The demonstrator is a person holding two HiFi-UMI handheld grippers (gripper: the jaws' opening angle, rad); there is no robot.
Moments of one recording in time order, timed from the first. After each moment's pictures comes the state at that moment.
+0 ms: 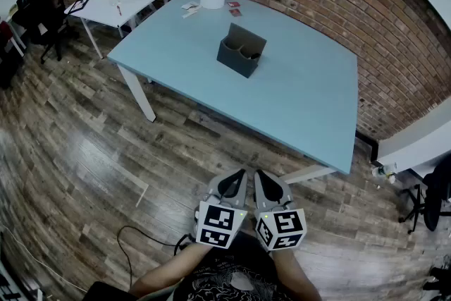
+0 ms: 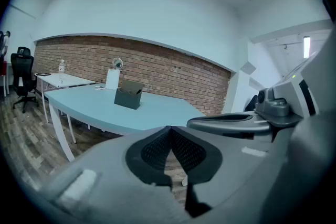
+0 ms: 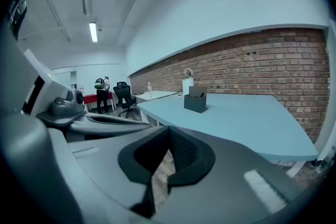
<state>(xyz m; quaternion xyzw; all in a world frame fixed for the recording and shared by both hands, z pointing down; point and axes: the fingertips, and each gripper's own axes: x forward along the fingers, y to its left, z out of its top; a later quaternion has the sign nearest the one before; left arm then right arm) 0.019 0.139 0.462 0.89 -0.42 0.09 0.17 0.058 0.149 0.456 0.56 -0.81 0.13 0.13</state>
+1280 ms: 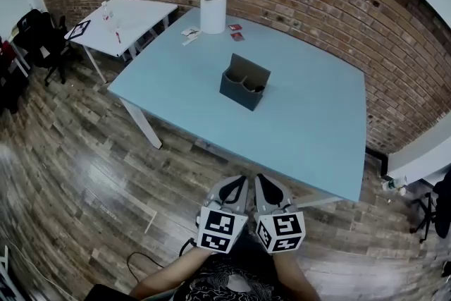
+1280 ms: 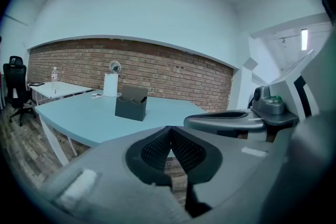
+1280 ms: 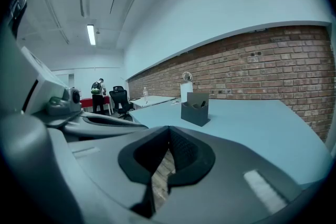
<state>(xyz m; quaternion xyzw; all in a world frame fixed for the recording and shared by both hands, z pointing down) 0.013 0.043 0.456 0.89 -0.42 0.11 0.14 0.051 0.046 0.450 0.56 -0.81 0.12 0.11</state>
